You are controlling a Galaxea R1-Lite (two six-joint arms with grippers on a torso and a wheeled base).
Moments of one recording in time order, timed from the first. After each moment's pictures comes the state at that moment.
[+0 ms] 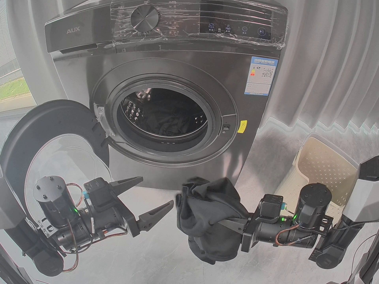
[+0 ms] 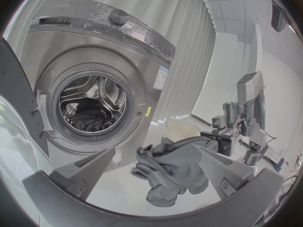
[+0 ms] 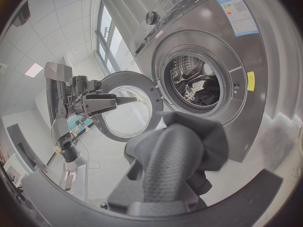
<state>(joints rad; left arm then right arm) -0.54 1.79 -0.18 -1.55 -0.27 -0.05 0.72 2.00 -0.29 -1.55 0.31 0.14</state>
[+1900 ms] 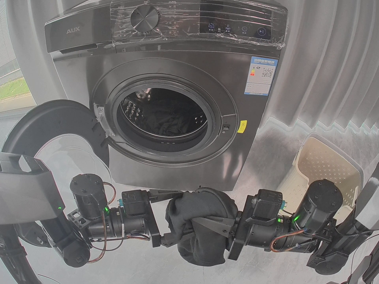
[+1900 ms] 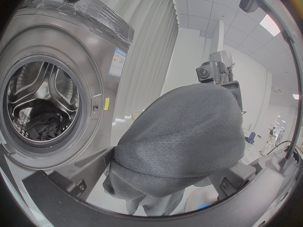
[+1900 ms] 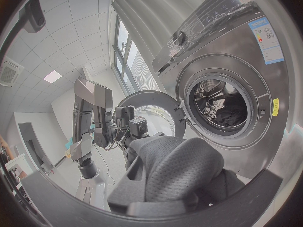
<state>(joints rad) -0.54 2.02 -0.34 -1.55 -0.68 0.11 0.87 1.91 -0.38 -1.55 0.30 0.18</state>
